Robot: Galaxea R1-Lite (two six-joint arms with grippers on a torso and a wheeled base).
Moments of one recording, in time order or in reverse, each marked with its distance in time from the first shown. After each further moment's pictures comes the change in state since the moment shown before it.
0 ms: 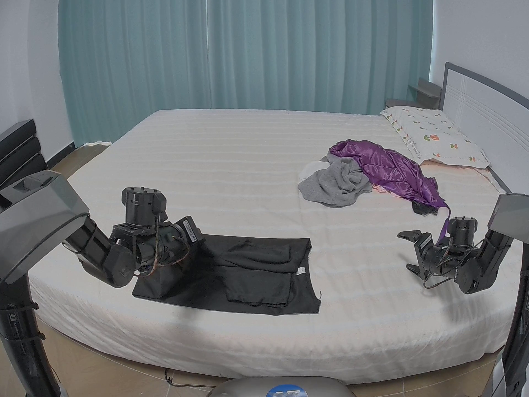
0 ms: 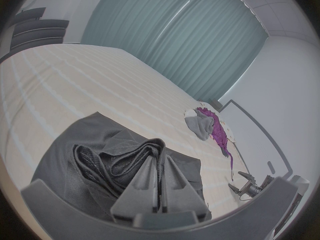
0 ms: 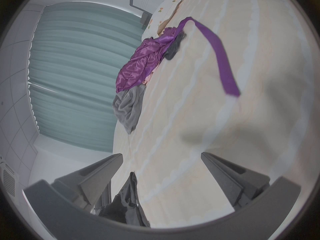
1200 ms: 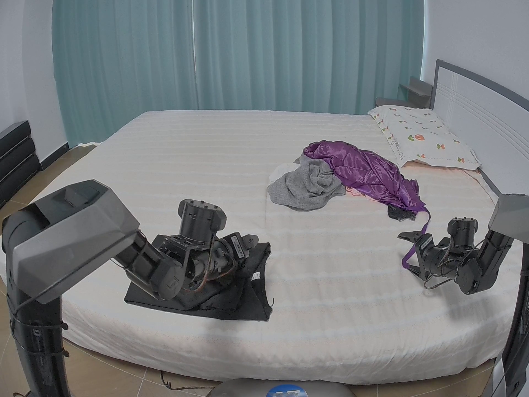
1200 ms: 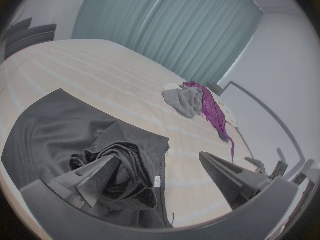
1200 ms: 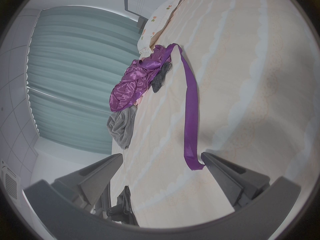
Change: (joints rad) left arm -0.202 0.119 -0.152 0.113 0.166 -0.034; right arm 0.001 0.000 0.006 -0.001 -0.001 0.000
